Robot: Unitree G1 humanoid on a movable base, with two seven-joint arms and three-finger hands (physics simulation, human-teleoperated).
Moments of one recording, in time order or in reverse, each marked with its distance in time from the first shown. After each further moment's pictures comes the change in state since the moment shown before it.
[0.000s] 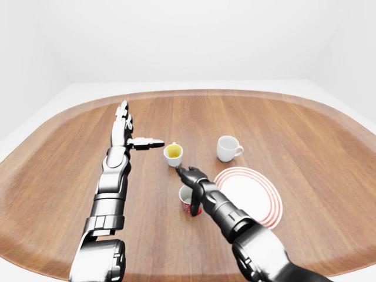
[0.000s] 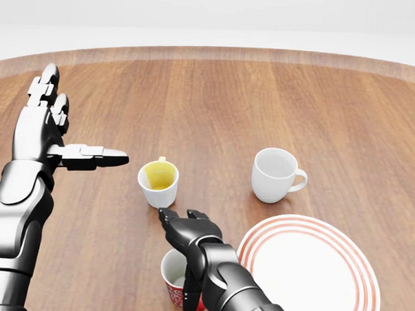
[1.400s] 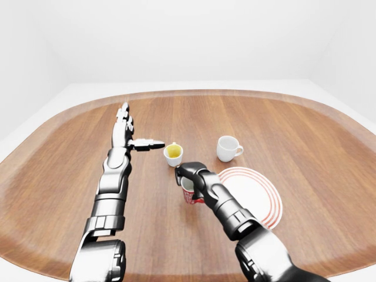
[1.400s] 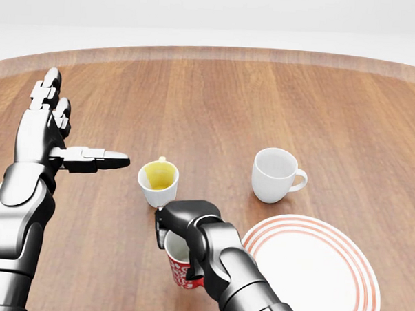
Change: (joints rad) left arm 0.003 -0.004 -0.002 0.013 -0.003 0.000 0.001; right arm 0.040 -0.023 0.009 -0.244 -0.103 0.000 0.194
